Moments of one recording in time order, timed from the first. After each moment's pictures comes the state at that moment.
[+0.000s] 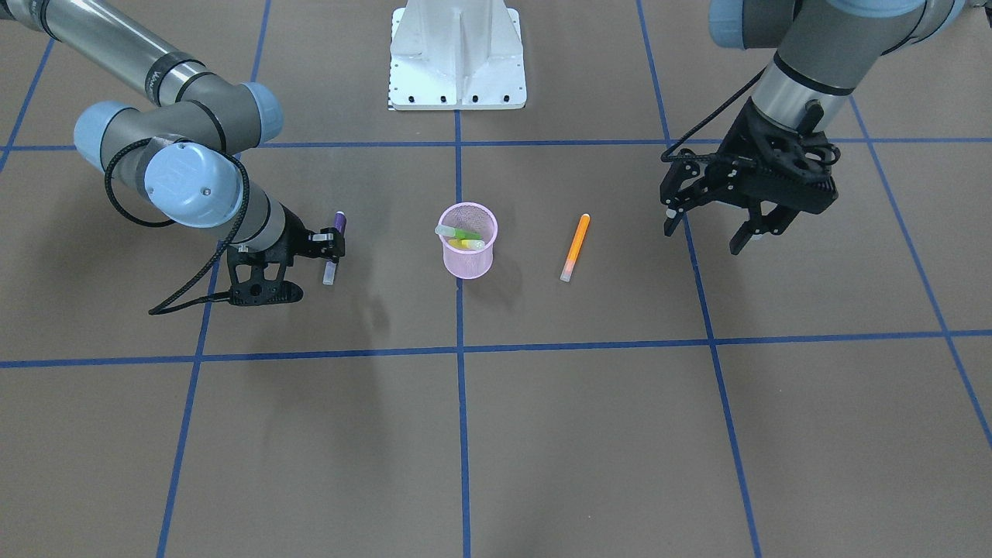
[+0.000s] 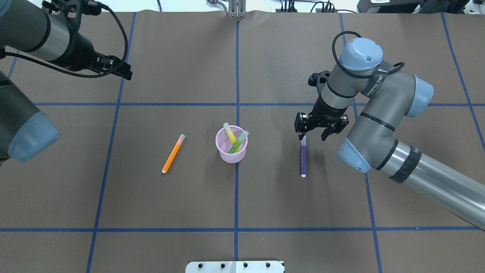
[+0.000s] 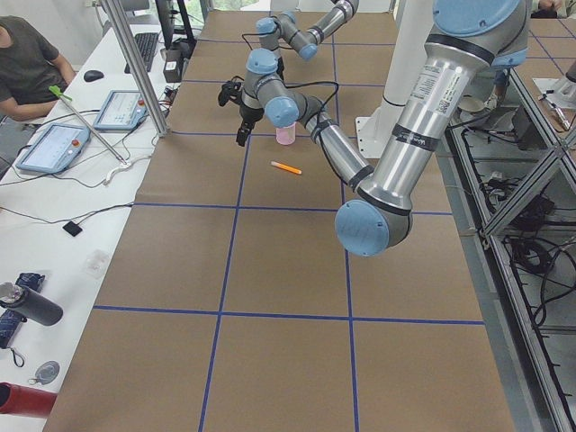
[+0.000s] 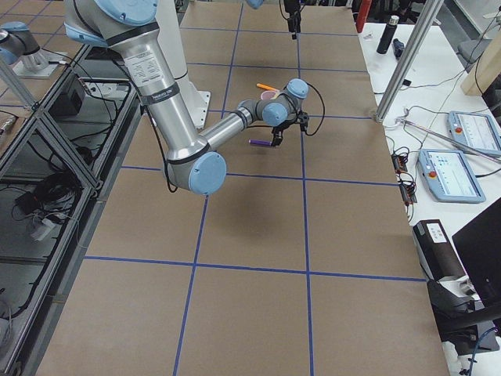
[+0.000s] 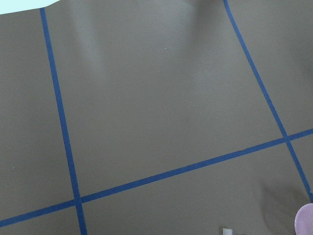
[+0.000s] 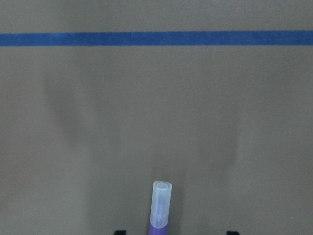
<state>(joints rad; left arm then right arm) -0.94 -1.99 -1.94 -1.69 -2.06 -0.73 0.74 -1.06 1.57 -1.48 2.31 0.96</state>
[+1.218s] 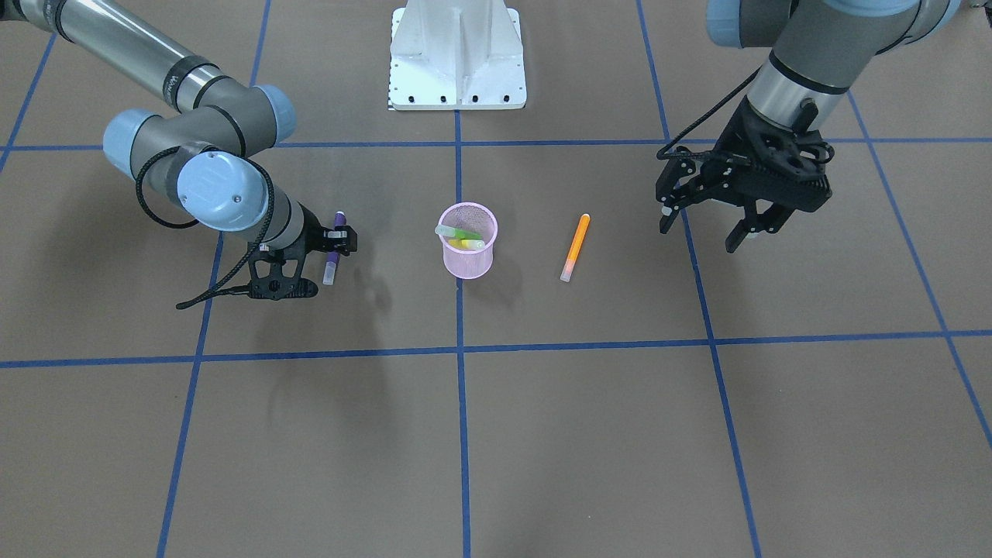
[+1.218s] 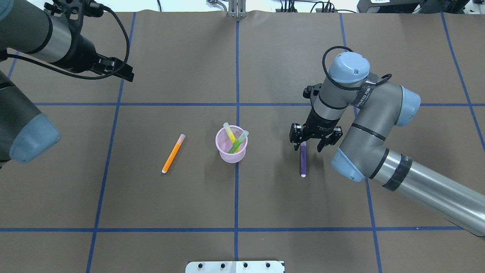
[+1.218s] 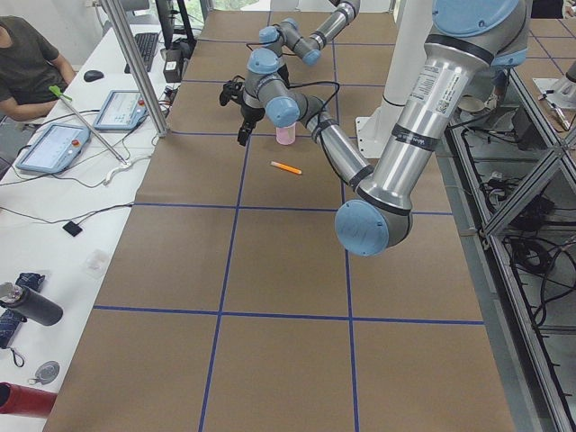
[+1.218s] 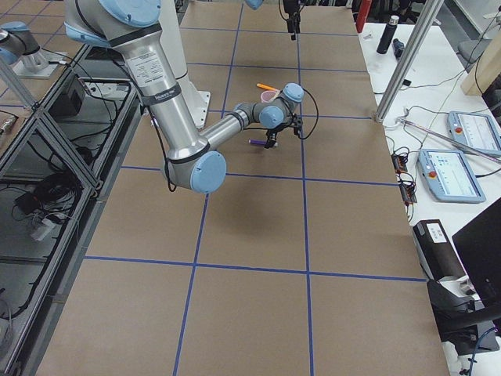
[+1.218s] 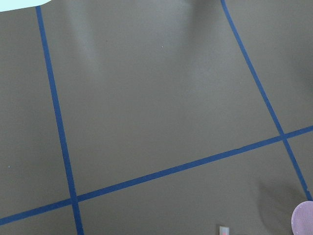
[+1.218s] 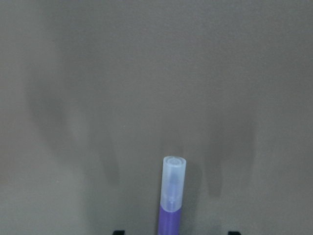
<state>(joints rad) -0.93 -1.99 -1.95 -1.69 -2.06 -0.74 0.70 -1.06 1.53 -1.48 2.32 1.03</state>
